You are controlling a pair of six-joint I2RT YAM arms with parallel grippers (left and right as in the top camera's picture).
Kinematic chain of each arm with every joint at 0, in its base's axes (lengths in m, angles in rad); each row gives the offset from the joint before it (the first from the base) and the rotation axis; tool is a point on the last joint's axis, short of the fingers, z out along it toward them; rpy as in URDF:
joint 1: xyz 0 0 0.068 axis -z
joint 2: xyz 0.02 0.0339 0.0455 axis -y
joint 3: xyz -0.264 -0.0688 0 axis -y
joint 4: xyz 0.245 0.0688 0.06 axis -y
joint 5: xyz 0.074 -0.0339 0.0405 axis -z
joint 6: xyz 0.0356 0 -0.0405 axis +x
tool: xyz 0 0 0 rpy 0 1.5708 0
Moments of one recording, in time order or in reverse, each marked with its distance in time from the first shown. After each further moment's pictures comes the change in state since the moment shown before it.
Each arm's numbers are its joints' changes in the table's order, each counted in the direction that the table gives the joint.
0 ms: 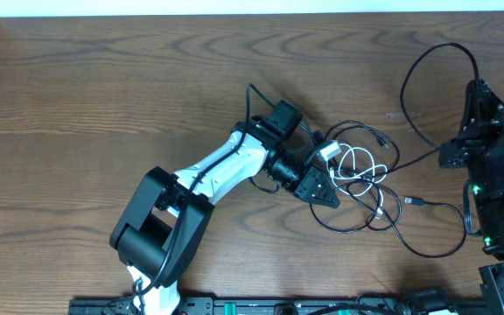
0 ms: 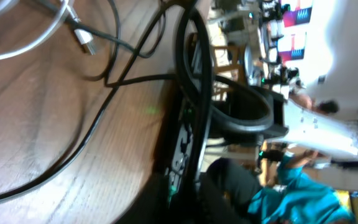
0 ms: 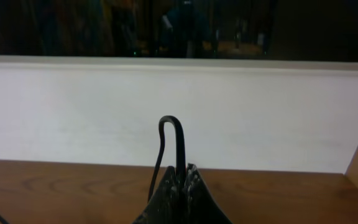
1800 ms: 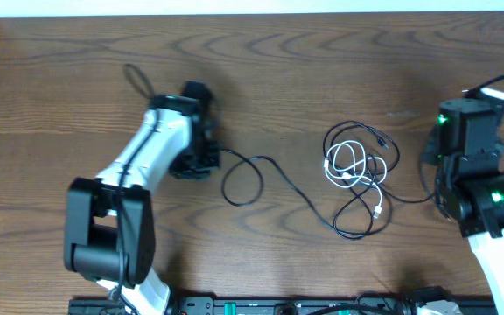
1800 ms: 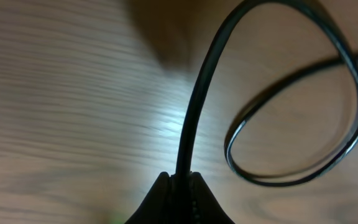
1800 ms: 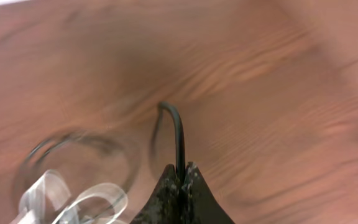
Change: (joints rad) left arm -0.441 0.113 0.002 -0.416 -1.108 -0.343; right arm 0.027 -0.343 0.008 -0.507 0.333 0.352
